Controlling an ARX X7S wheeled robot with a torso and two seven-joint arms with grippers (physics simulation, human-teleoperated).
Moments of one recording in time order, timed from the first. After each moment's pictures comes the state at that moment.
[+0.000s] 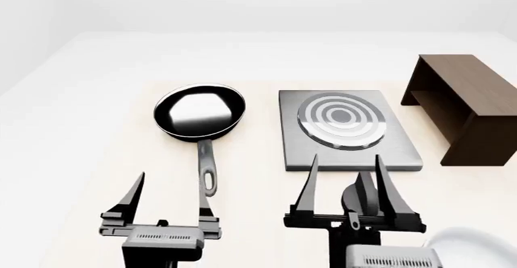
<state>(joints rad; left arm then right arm) -0.07 -0.33 0.44 -0.02 -0.06 0.35 -0.47 0.10 0.16 -0.31 0.08 -0.20 -0.66 0.48</state>
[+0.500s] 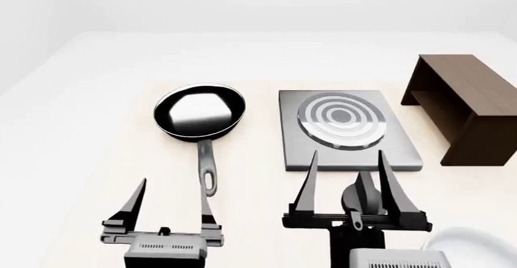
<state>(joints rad) -0.04 -0.32 0.45 -0.02 -0.03 0.37 -0.50 0.08 0.18 -0.33 -0.03 -0.20 -0.60 0.48</state>
